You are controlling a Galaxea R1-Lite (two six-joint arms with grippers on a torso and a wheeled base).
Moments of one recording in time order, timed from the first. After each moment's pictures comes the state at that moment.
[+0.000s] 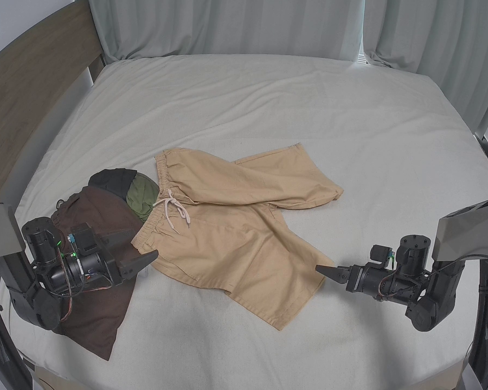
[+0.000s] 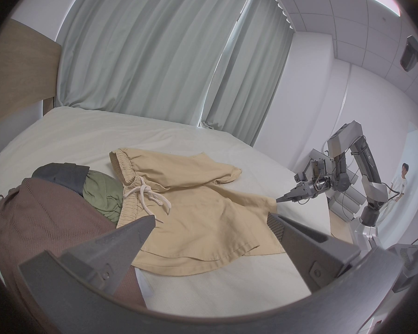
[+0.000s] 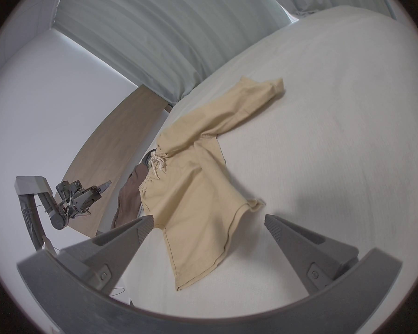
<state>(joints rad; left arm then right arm) 0.01 2.06 -0.33 -1.55 -0.77 0.01 0.28 2.31 -0.42 -1.54 0.44 0.49</state>
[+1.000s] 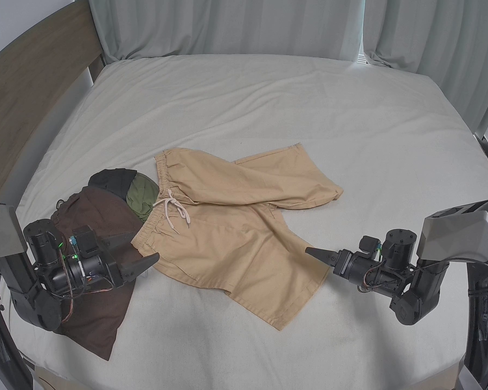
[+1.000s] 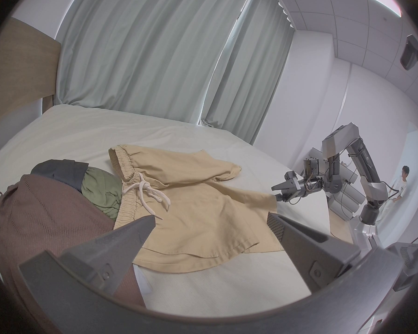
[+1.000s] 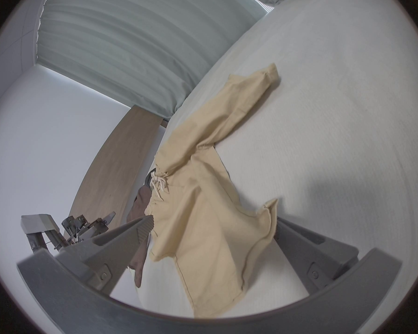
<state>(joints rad) 0.00 2.07 -0.32 -1.55 -0.77 0.02 0.31 2.39 -0.58 -1.55 0.41 0.71</state>
